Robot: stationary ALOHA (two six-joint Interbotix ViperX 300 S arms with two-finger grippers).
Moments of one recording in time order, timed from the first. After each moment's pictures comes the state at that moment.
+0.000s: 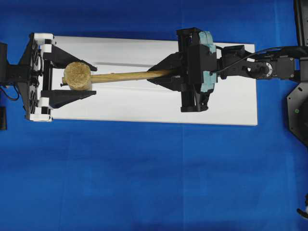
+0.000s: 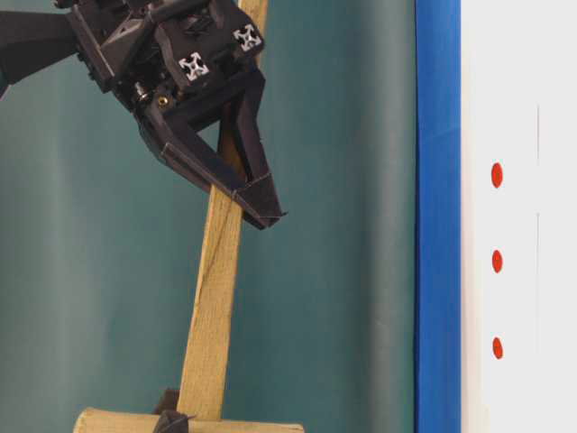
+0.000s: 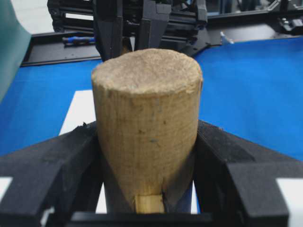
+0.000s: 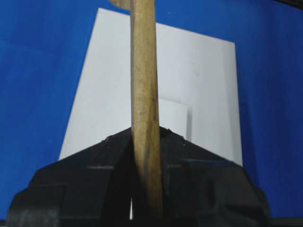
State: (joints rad) left arm 0.02 -0.54 1.05 -0.01 -0.45 0.13; right arm -0.09 -0.19 0.63 0.96 -0.03 -1.05
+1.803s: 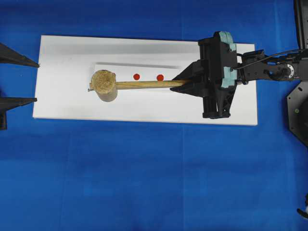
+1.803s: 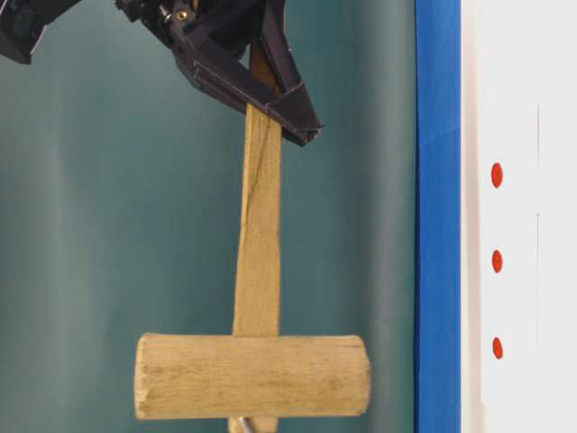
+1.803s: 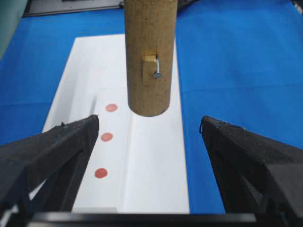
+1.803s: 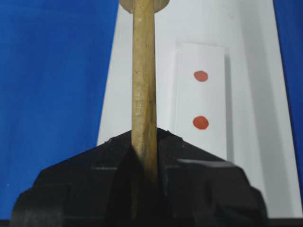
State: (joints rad) left arm 0.02 -1.12 1.22 -0.01 0.07 0.12; right arm -0.10 -0.31 0.77 0.98 0.07 -0.93
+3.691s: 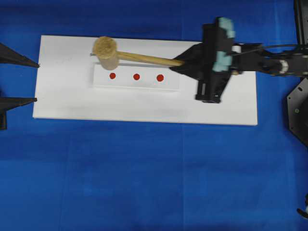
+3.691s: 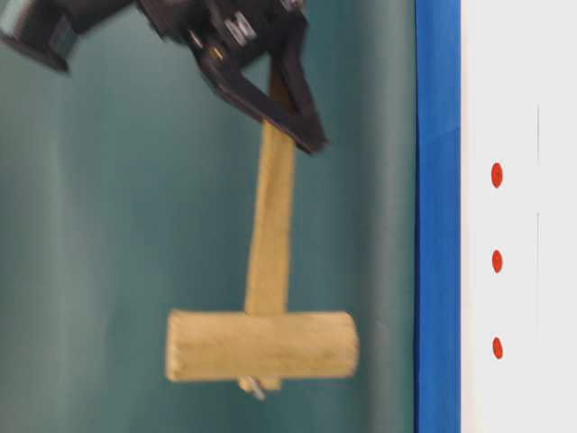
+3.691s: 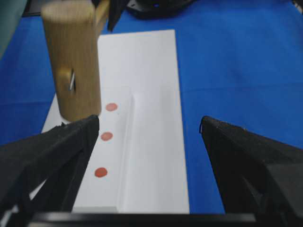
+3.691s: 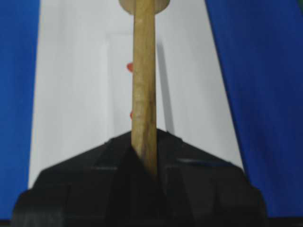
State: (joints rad) left arm 0.02 -1.12 1.22 -0.01 0.07 0.12; right arm -0.15 -0.31 0.82 1.01 -0.08 -0.95
